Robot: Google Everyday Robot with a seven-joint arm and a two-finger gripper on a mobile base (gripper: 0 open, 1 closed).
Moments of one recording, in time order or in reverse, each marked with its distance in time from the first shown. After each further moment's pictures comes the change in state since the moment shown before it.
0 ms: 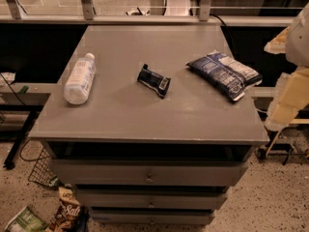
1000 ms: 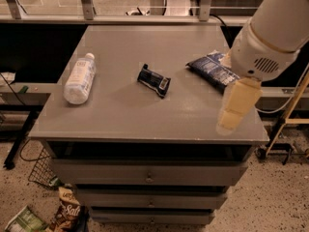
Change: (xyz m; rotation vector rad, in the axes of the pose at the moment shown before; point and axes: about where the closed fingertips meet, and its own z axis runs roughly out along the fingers) arm -0.067 0.015 0.050 -0.108 -0.051 -0.020
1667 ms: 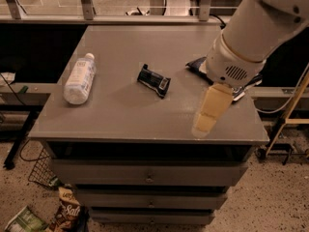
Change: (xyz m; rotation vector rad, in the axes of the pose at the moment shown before) arm -0.035 0.003 0.030 -0.030 -0.068 0.001
